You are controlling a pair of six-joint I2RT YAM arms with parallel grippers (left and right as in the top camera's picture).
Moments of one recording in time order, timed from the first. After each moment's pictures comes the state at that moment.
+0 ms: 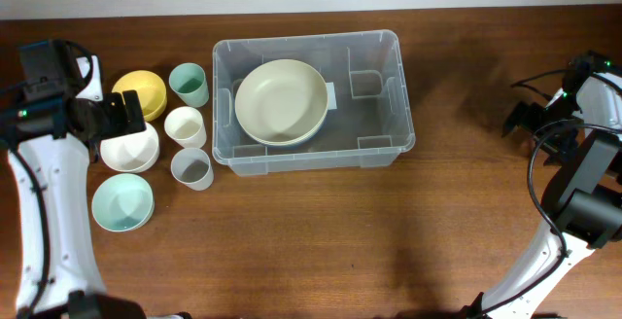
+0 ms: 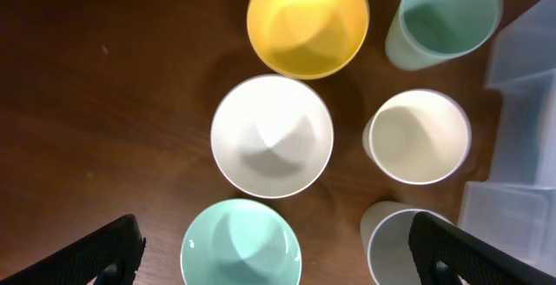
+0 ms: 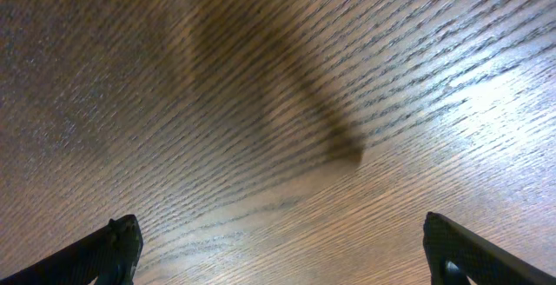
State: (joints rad) left arm 0.27 1.57 1.53 -1.03 -0.09 0.06; right arm -0.49 2.23 1.79 -1.19 -0.05 0.22
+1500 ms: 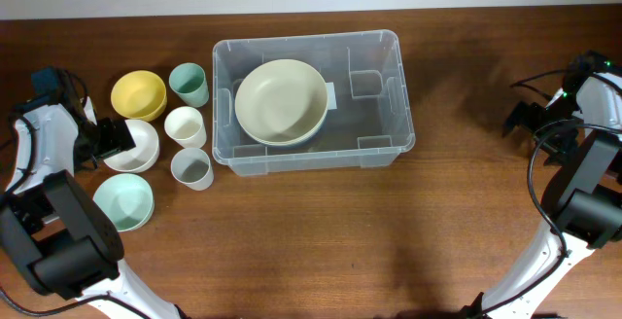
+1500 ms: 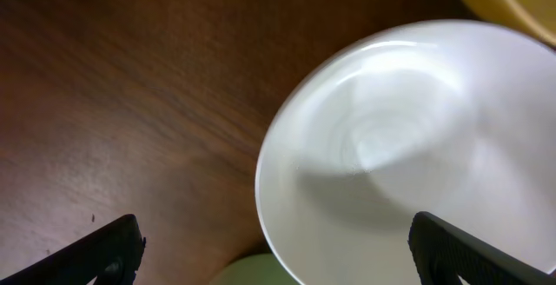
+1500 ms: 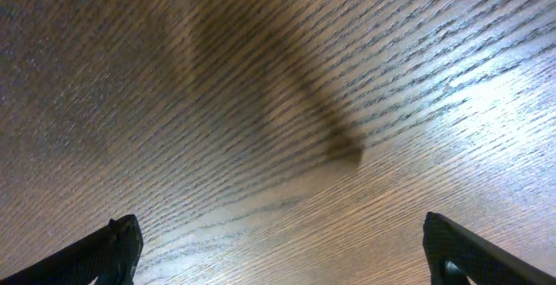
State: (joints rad) left arm 0.44 2.00 1.53 -0.92 -0.09 0.00; right arm -0.49 2.23 1.79 -1.19 -0.05 0.22
